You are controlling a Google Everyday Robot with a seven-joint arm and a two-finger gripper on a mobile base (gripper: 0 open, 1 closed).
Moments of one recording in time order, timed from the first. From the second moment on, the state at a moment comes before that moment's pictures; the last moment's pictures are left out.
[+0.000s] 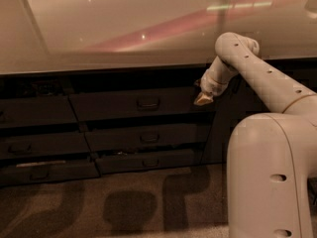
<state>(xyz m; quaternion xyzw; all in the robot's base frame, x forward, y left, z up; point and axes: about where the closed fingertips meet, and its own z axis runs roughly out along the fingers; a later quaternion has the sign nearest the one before) 0.724 -0.183 0.647 -0.69 0.71 0.09 0.14</state>
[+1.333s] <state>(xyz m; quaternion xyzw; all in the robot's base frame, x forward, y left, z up) 0.729 -0.184 0.657 -0.69 0.71 0.09 0.14</state>
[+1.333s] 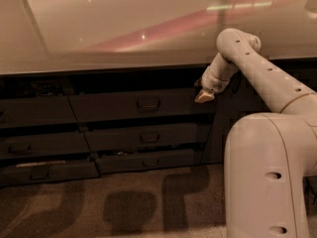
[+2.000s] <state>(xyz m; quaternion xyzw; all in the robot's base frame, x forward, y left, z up) 0.728 -0.184 0.671 -0.69 0.71 0.09 0.14</state>
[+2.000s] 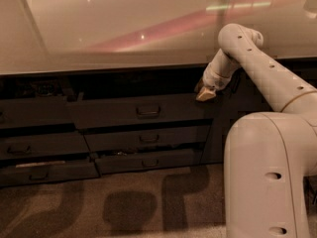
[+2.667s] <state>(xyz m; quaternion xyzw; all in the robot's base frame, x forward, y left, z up) 0.725 -0.186 0.675 -0.69 0.71 0.09 0.14</state>
